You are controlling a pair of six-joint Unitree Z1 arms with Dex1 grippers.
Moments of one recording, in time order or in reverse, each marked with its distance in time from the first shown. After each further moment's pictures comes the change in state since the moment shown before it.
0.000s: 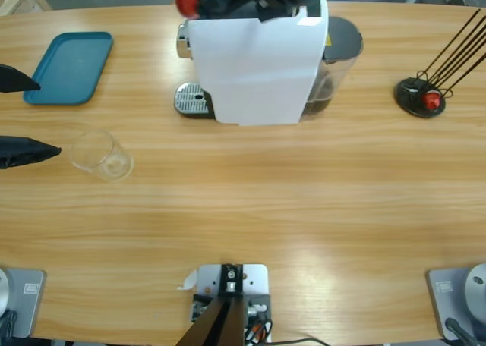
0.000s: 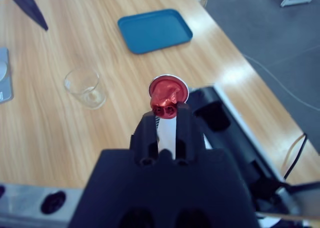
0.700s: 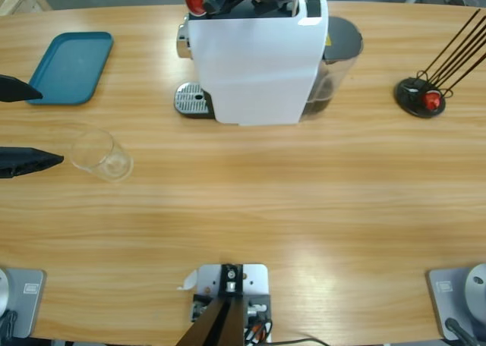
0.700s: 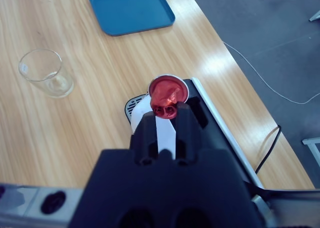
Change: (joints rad) arm 0 0.003 -0.030 0.067 -0.053 0.000 0.000; arm 1 0.000 0.068 -0.077 0.075 -0.106 -0.074
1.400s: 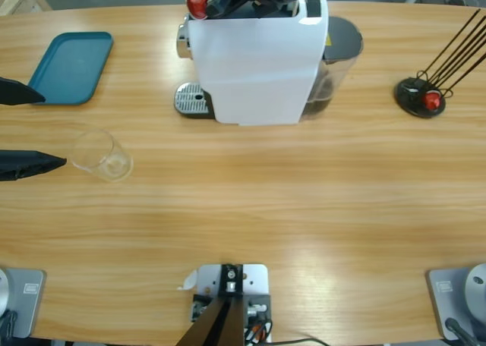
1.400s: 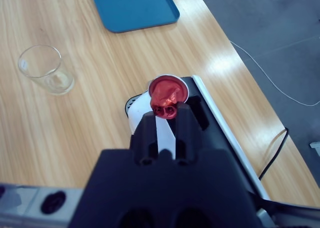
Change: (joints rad) arm 0 0.000 0.000 0.019 -0.013 0.000 0.000; arm 1 -0.041 0.026 -0.009 0.002 0.066 -0.027
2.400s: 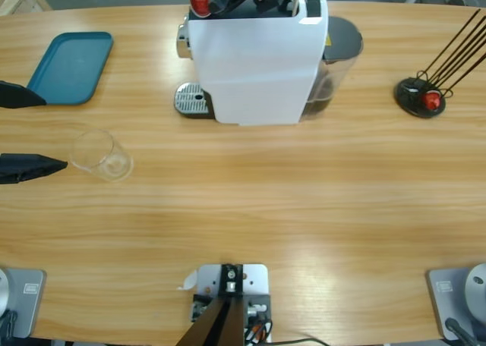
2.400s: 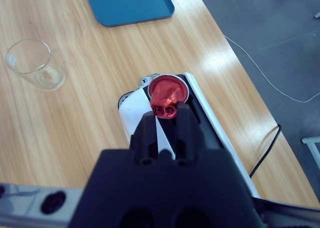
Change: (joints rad) arm 0 0.000 0.000 0.009 -0.001 0.000 0.000; arm 1 0.000 0.018 -0.042 0.048 -0.036 -0.016
